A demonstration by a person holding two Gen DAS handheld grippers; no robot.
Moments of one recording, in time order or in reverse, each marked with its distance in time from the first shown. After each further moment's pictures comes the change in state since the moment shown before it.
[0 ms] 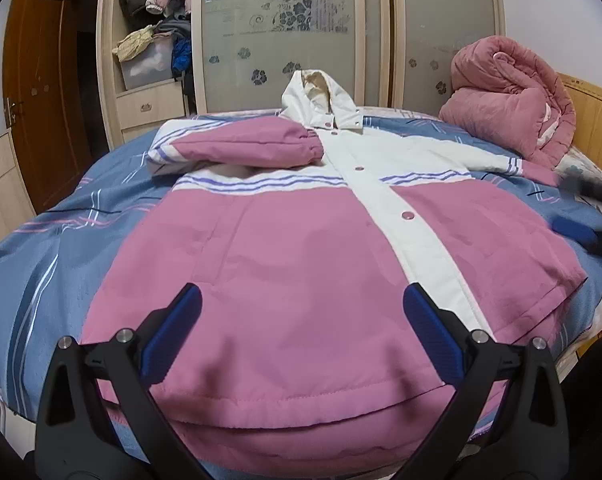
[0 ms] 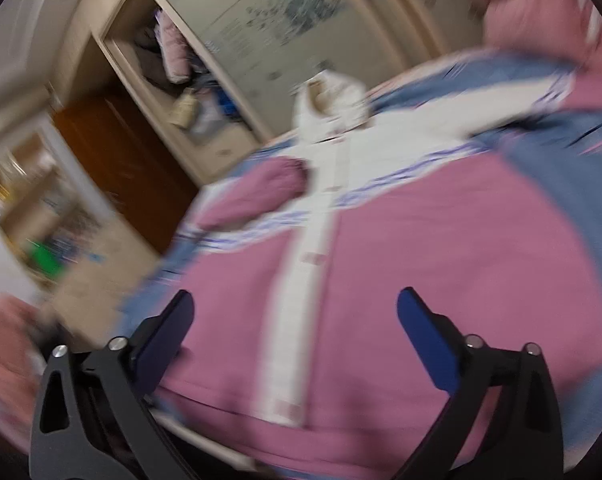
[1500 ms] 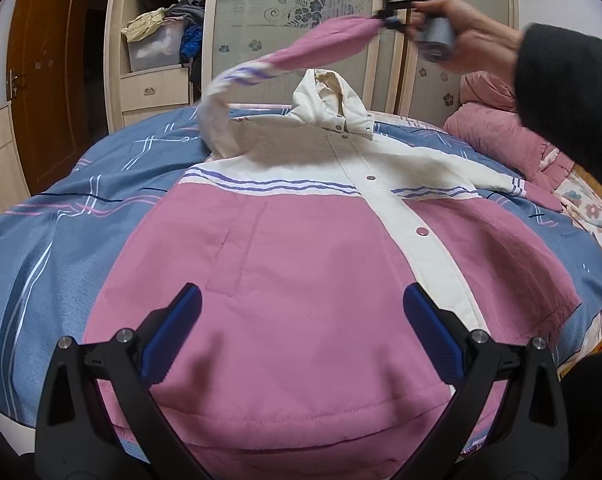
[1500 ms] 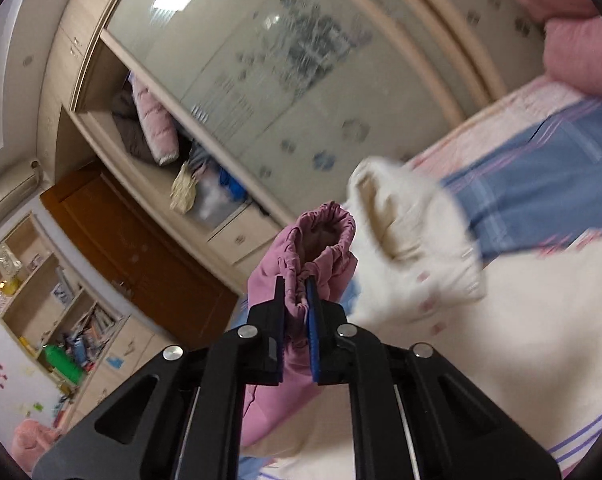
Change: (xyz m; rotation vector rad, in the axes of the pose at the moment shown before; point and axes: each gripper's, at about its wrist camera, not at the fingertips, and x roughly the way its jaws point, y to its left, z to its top) left arm 0.012 0.027 0.007 -0.081 0.022 -0.036; right arm 0.185 0.042 0.305 0.080 -0.183 -0.006
